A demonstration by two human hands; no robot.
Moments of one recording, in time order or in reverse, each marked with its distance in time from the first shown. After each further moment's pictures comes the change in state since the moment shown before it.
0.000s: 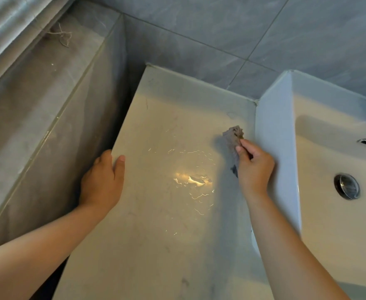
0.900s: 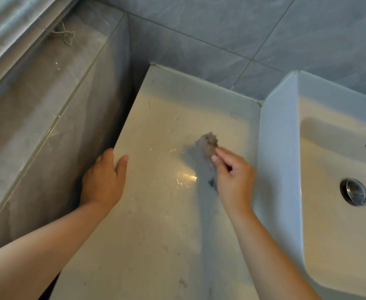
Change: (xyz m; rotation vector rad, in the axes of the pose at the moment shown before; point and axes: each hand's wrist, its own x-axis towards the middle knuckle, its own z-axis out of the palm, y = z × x) left_hand -0.001 0.008 -0.004 0.053 -0.012 -0.063; right_hand -0.043 -0.031 0.015 0.073 -0.139 -0.143
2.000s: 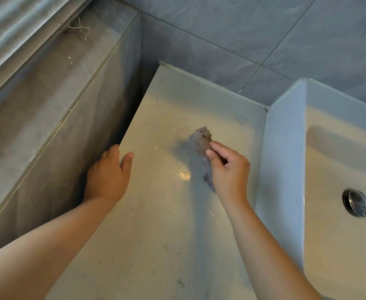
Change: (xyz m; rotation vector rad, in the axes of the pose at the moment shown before) left_hand 0.002 -0.002 0.003 0.040 0.003 -0.015; right_hand 0.013 -0.019 0.016 0.100 -0.083 0.082
